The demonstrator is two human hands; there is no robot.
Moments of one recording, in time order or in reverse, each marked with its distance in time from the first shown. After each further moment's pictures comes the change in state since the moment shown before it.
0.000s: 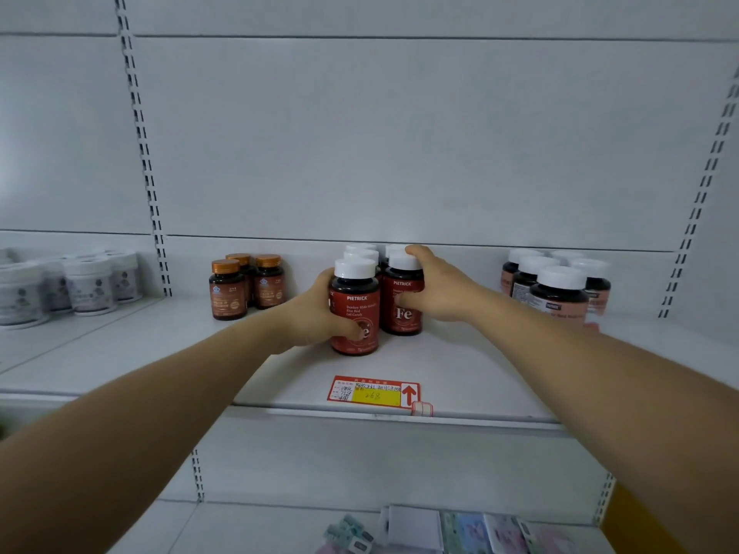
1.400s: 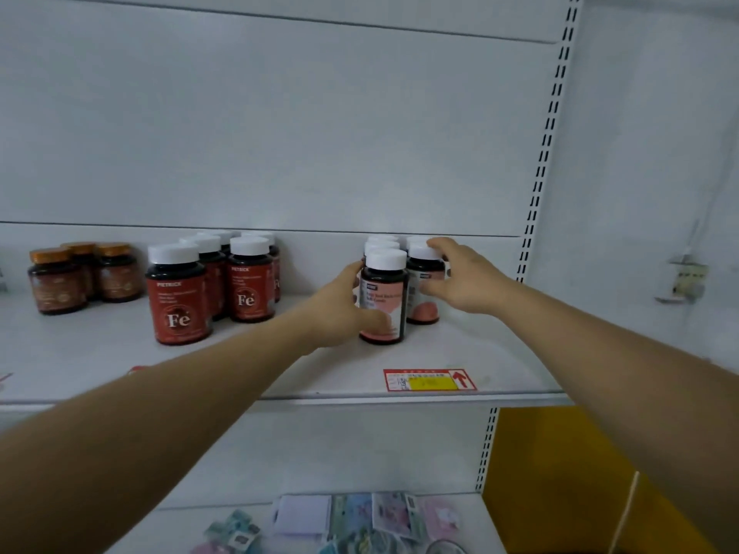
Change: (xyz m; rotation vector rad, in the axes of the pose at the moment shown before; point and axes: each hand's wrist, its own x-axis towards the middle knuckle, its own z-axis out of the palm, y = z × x) left_hand 0.035 0.108 0.202 0.023 -0.014 0.143; right_hand -0.101 0.158 -0.137 -0.102 0.112 0.154
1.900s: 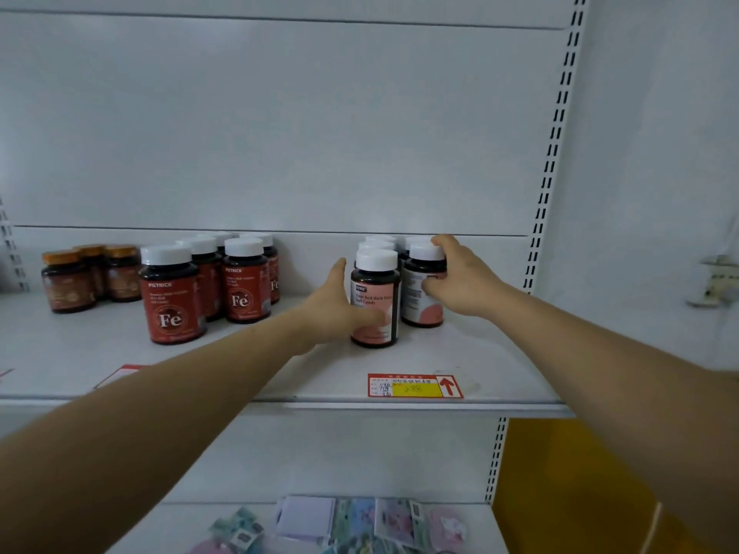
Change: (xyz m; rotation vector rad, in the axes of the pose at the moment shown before) left_hand 0.014 0.000 0.012 -0.064 0.061 -0.075; right_hand 0.024 0.028 0.012 0.098 0.039 -0.039
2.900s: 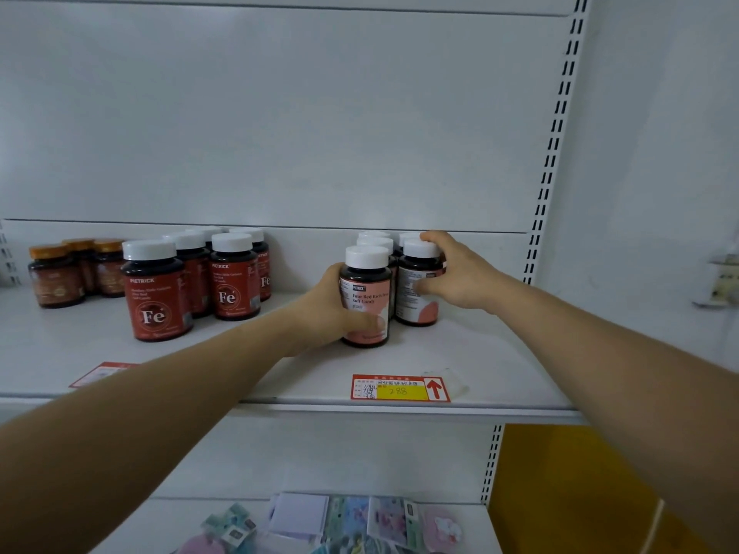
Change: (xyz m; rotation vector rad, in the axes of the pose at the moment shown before) left_hand 0.006 -0.003 0.009 0.000 0.010 0.023; right_hand 0.011 0.013 -0.007 0.143 -0.104 -0.011
